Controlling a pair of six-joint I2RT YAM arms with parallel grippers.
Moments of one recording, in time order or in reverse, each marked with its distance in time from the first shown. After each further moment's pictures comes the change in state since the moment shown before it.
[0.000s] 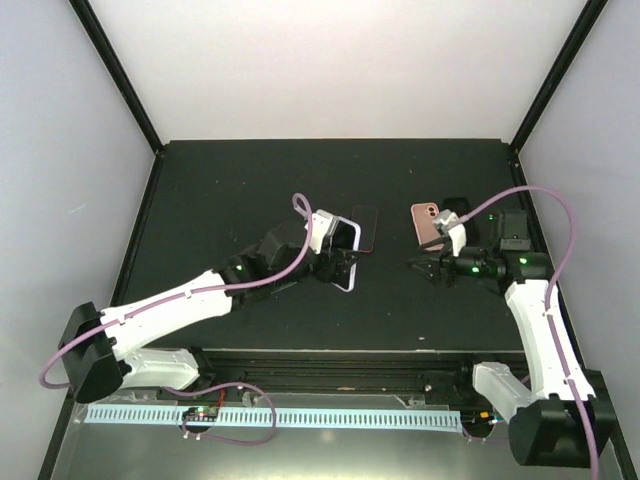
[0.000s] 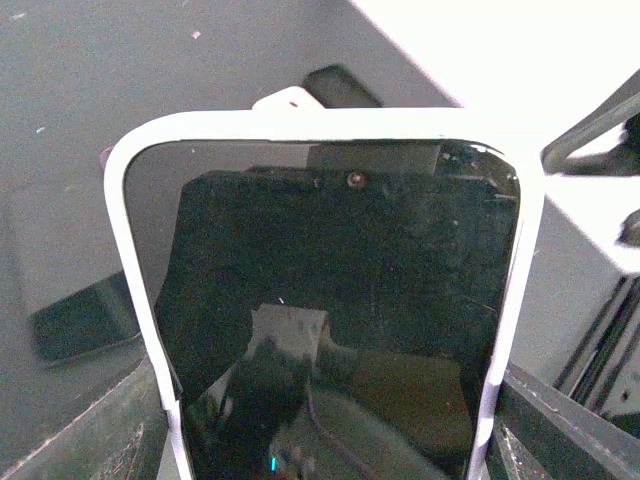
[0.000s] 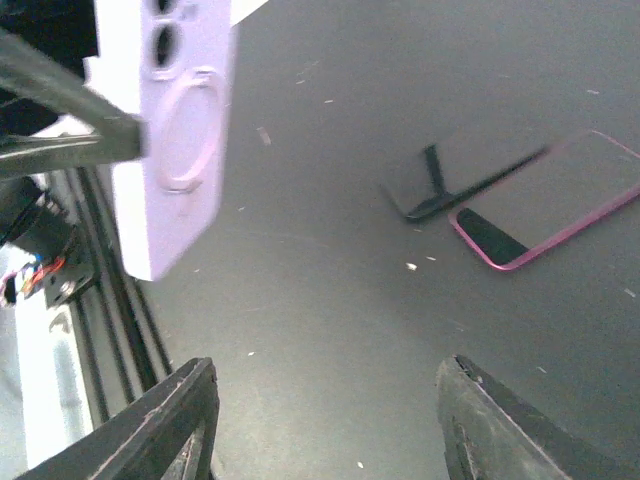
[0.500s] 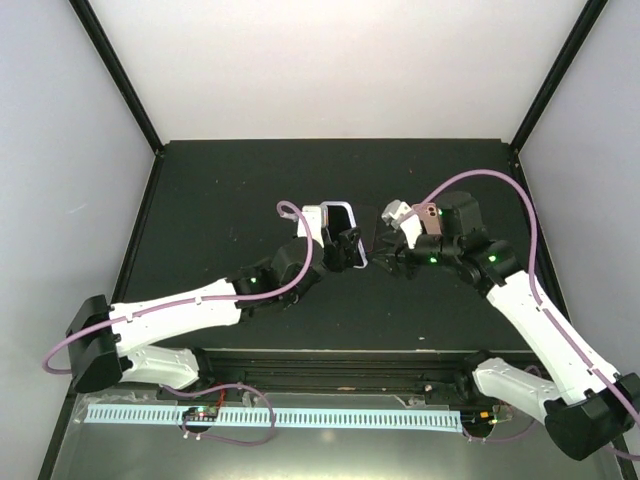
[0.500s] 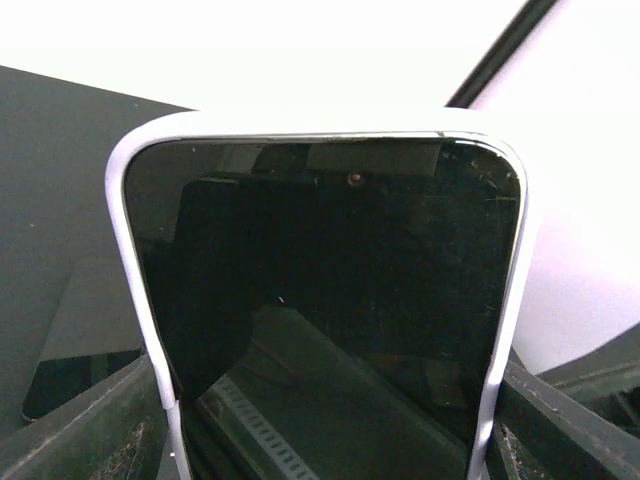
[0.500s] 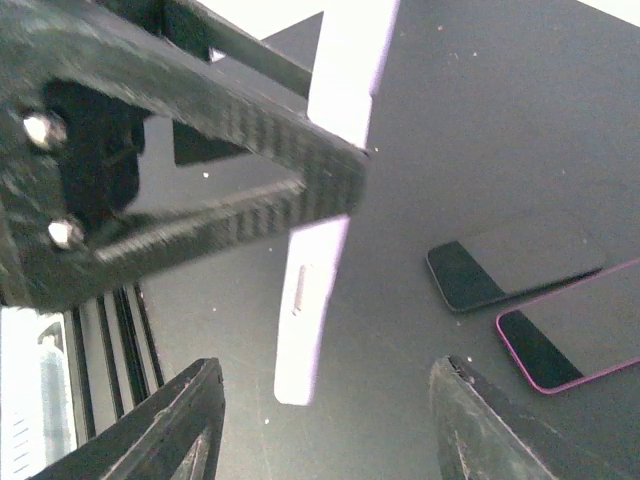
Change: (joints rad) left arm -0.167 0.034 -0.007 0.204 -0.495 -0.253; right arm 0.493 0.047 0.132 0.198 0.317 0.227
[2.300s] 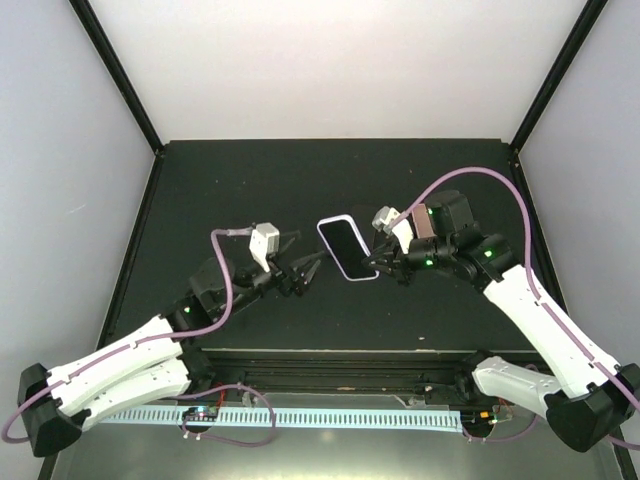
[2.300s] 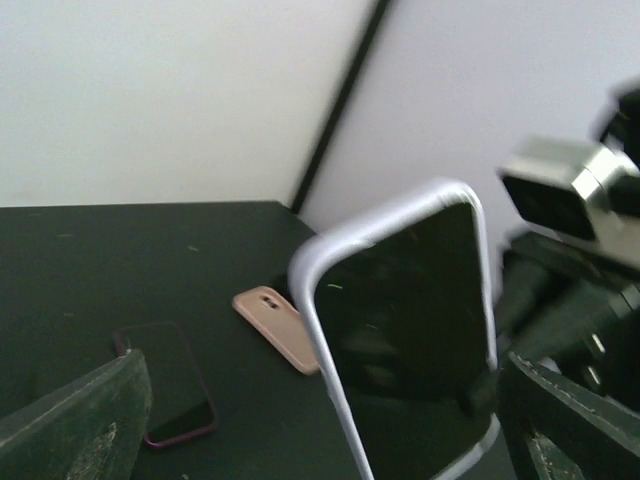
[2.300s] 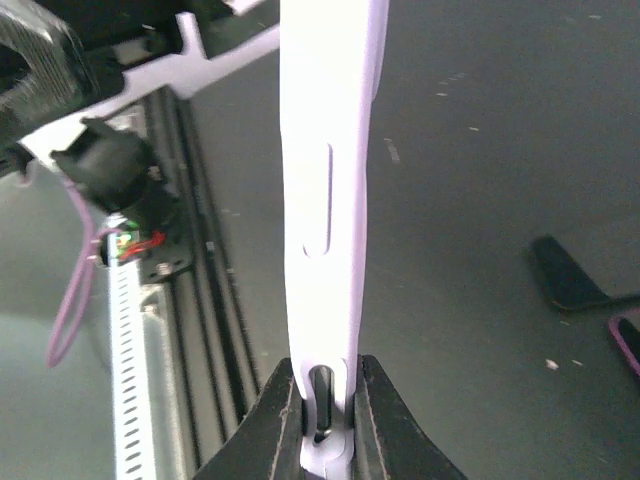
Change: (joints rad) left arm 0.191 -0.480 -0.348 0.183 0.480 0.293; right arm 0.082 0.047 0.077 -0.099 -0.044 0.034
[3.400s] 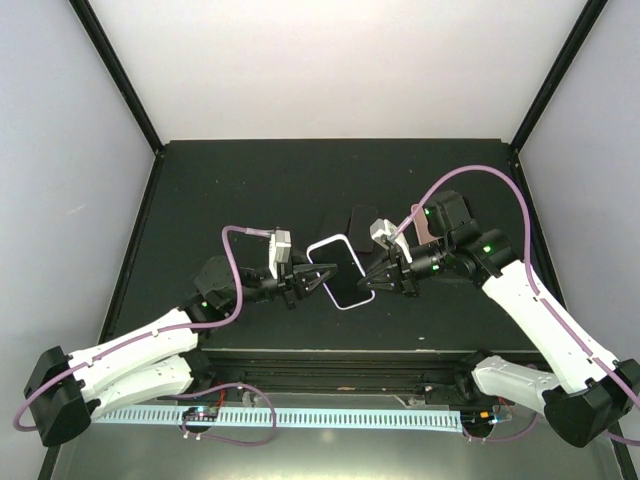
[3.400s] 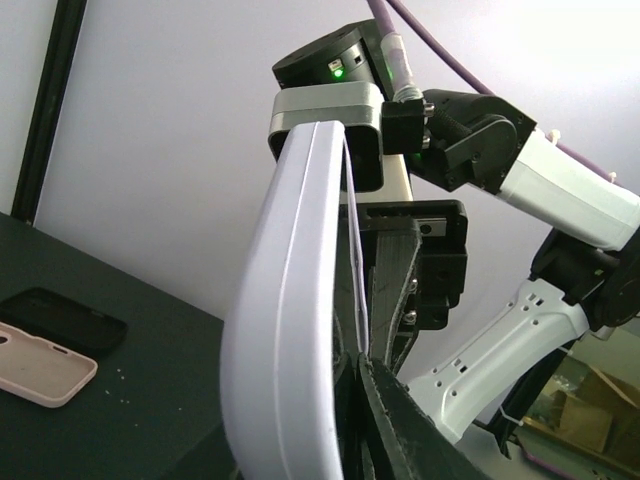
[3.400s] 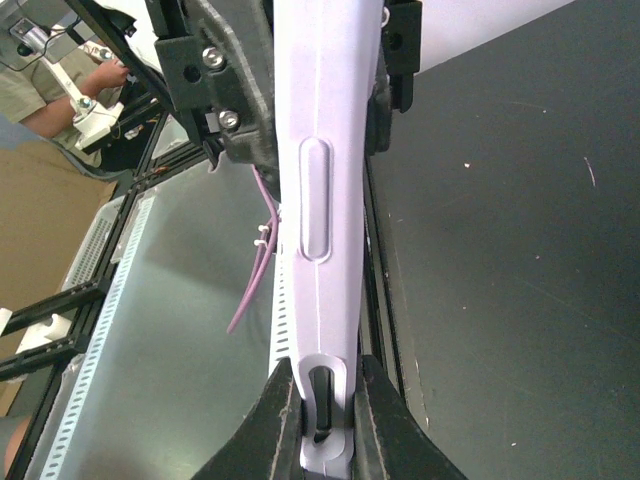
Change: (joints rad) left arm 0.019 0.108 -0.067 0.373 0.497 -0.105; right arm 0.001 0.027 0.041 -0.139 -0.390 -0.085
